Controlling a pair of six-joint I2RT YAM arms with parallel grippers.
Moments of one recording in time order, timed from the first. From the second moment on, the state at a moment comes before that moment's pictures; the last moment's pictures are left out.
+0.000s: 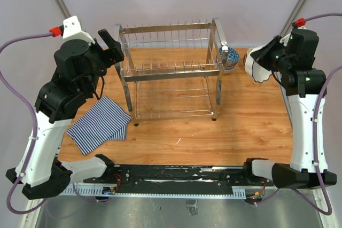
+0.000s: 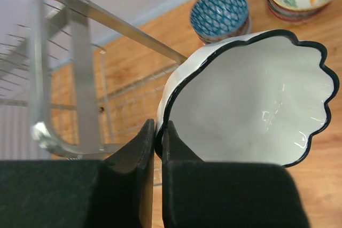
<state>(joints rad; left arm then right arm) -0.58 1.14 1.82 -0.81 -0.67 -0.43 -0.01 1.23 1.73 -0.85 -0.15 0.57</state>
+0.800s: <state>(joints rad) -0.57 0.97 1.56 -0.89 -0.55 -0.58 -0.02 1.48 1.49 -0.87 -0.05 0.37</state>
